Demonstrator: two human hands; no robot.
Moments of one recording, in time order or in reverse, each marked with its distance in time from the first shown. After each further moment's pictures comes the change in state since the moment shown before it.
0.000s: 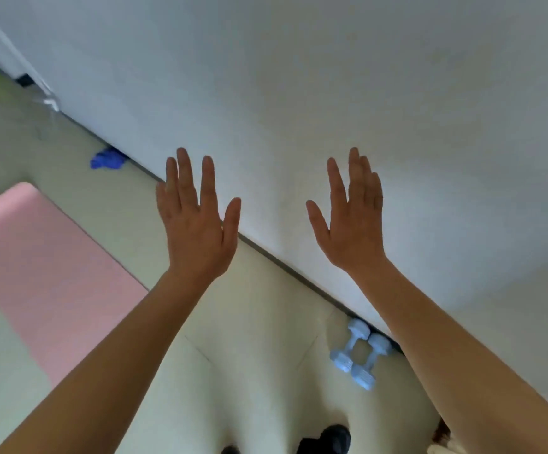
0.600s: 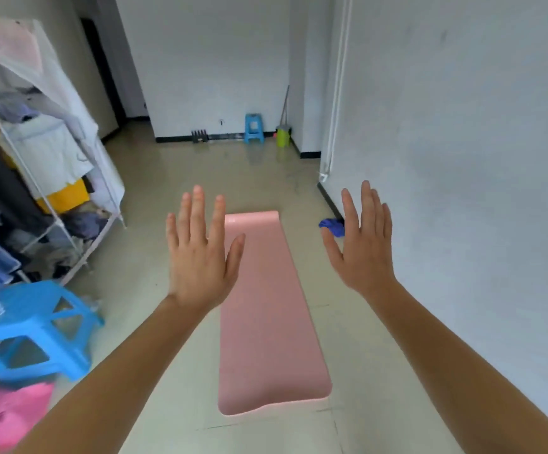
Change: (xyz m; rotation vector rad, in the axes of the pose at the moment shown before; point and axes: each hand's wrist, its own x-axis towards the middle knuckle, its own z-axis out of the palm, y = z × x) left_hand -0.255 -0.470 -0.444 0.529 0.293 -0.503; right_hand 0.005 -0.683 0.063 0.381 0.088 -0.673
